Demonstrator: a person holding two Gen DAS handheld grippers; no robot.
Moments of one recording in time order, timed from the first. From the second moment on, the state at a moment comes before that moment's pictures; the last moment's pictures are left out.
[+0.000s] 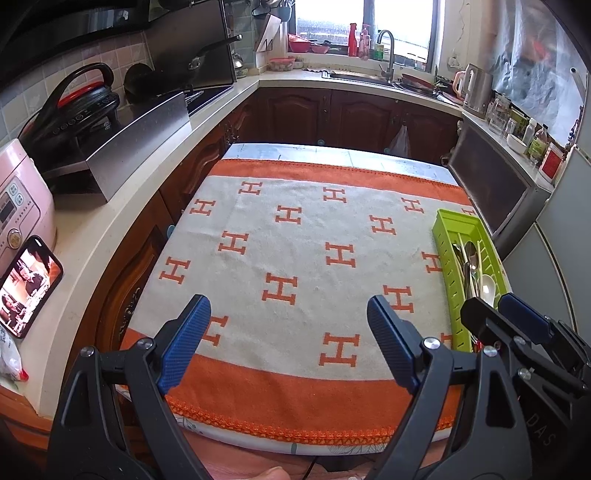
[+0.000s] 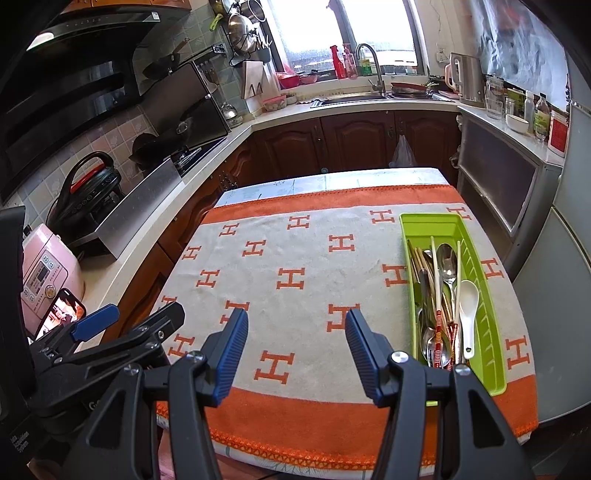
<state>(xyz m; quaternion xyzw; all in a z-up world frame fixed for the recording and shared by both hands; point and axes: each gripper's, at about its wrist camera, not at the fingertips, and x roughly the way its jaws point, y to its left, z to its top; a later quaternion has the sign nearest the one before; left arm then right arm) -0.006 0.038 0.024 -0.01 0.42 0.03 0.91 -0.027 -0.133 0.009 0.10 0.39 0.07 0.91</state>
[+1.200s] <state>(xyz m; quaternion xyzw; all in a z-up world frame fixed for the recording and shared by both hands) -0.009 0.036 0.020 -0.01 0.42 0.03 0.91 -0.031 -0.132 0.000 0.11 0.40 0.07 0.91</state>
